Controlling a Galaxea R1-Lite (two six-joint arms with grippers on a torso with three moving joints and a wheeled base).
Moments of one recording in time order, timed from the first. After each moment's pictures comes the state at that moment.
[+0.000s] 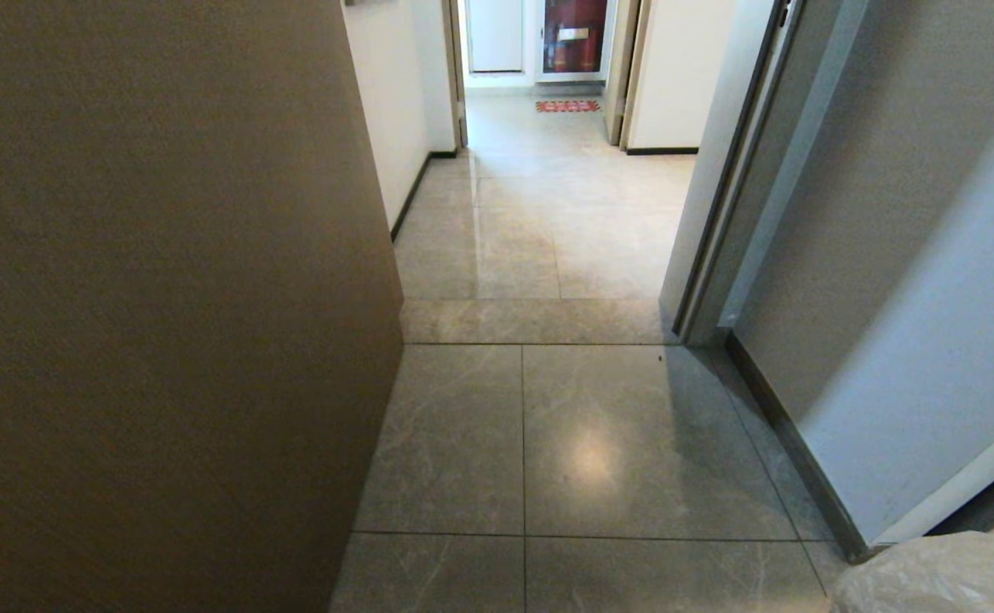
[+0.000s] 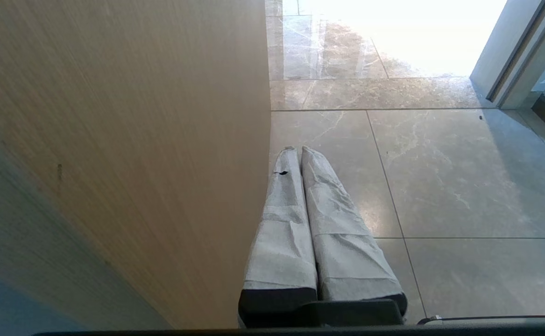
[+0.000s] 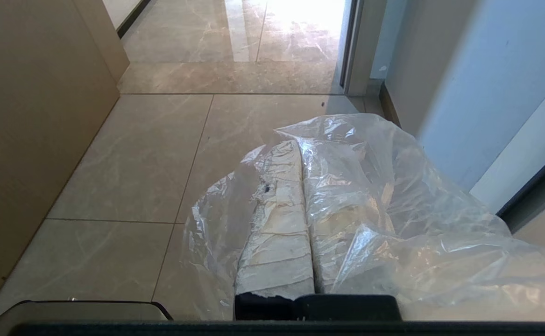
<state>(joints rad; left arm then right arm) 0.00 0.00 0.00 -0.02 0.00 0.01 0.01 0.00 0.00 0.00 -0.01 0.00</state>
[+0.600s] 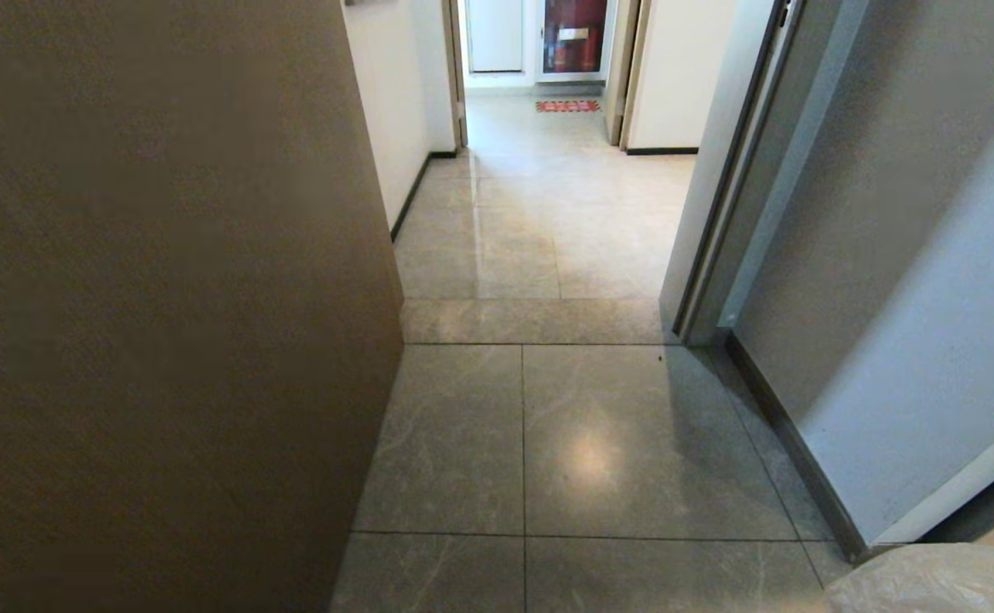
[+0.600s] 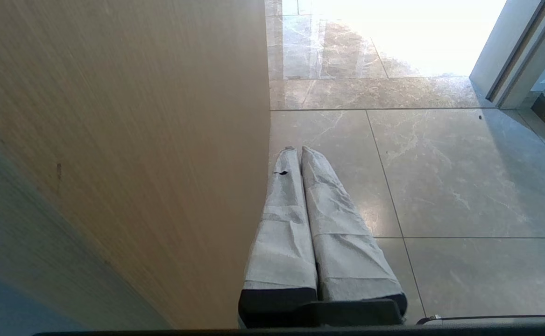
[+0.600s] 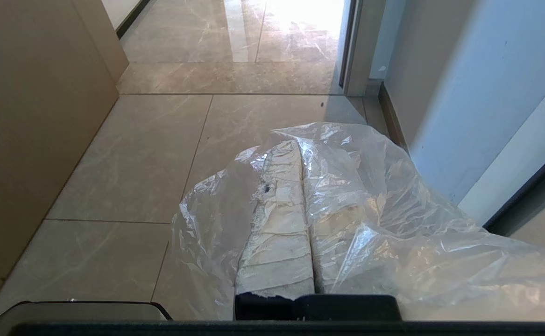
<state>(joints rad) 0.00 0.00 0.00 -0.02 0.00 0.00 0.01 0.00 0.00 0.00 -0.01 0.00</state>
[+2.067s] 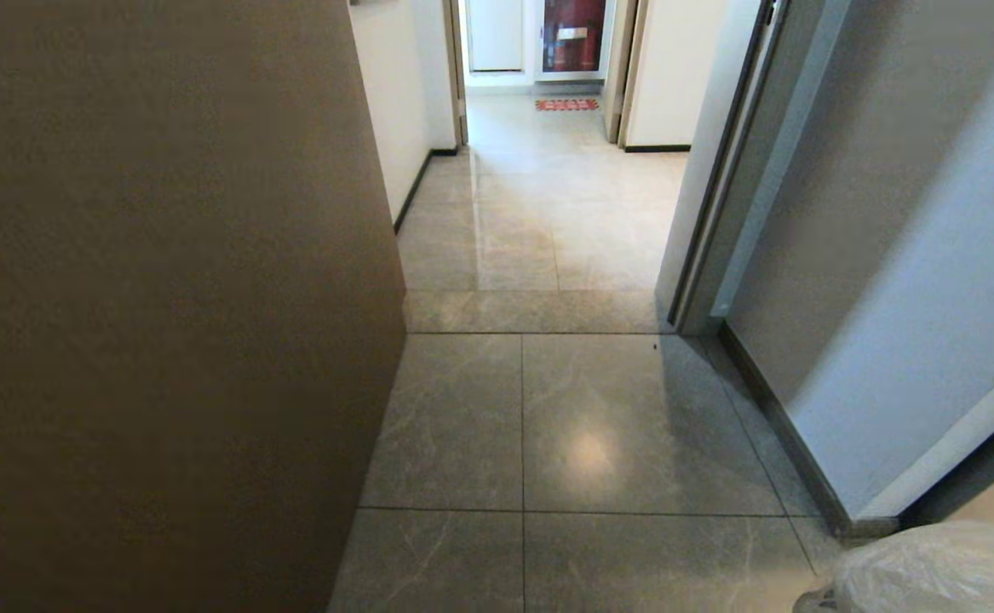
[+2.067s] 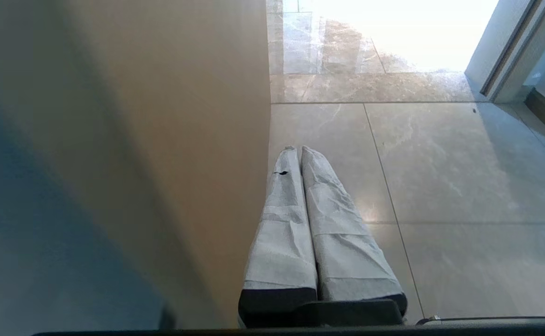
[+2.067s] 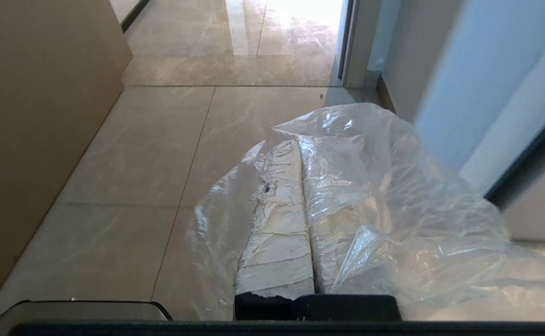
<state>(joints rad) 0.00 0.00 0.00 -0.02 0.01 0.00 0.01 0.00 0.00 0.00 -0.01 0.00</state>
